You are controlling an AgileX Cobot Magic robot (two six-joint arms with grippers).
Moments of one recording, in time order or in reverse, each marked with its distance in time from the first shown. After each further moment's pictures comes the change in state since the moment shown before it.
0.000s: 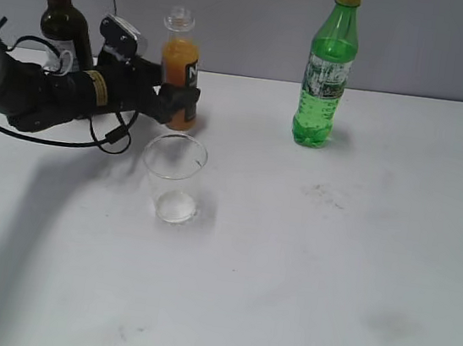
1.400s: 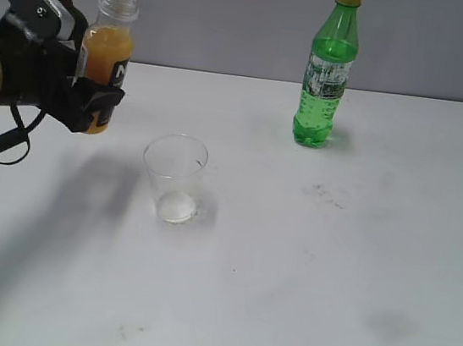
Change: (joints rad) left arm 0.035 -0.631 0.592 -0.028 0.295 0.183; right arm 0.000 0.000 0.000 0.000 0.000 0.000
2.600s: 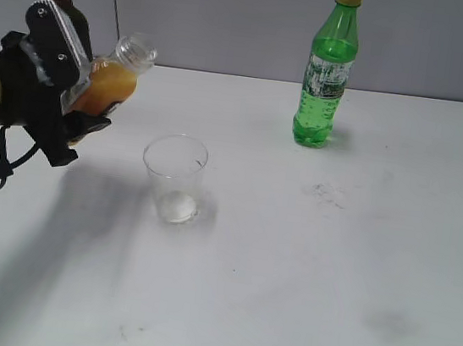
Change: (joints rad) left arm -0.091 -0.096 0.076 -0.201 0.214 0.475; right arm 0.000 0.000 0.000 0.000 0.000 0.000
